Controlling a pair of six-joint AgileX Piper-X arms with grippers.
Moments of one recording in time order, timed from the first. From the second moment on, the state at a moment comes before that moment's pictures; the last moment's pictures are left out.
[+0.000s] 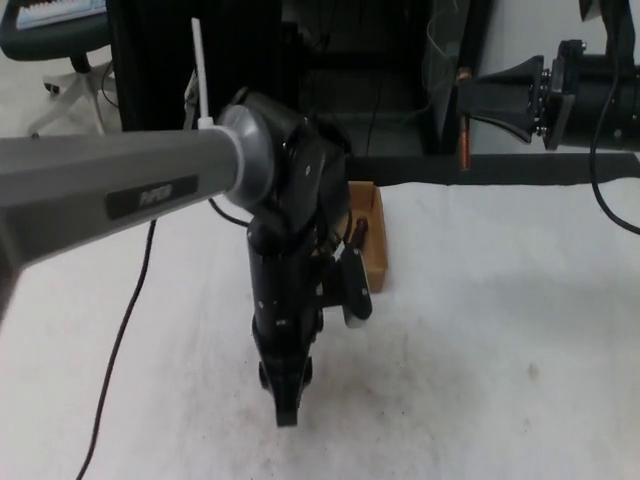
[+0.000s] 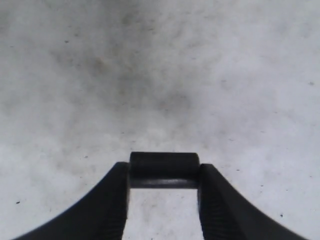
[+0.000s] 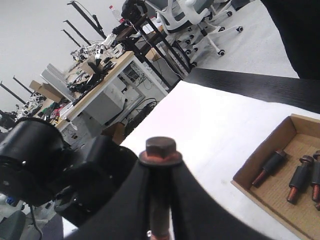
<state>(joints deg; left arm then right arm) -37.8 106.7 -77.4 65.6 2.6 49.6 2.1 84.8 -56.6 -4.7 -64.4 21.1</state>
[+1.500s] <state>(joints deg) -37.7 92.4 -54.4 44.2 7.4 54.4 2.1 81.8 -56.6 -4.7 -67.1 27.1</state>
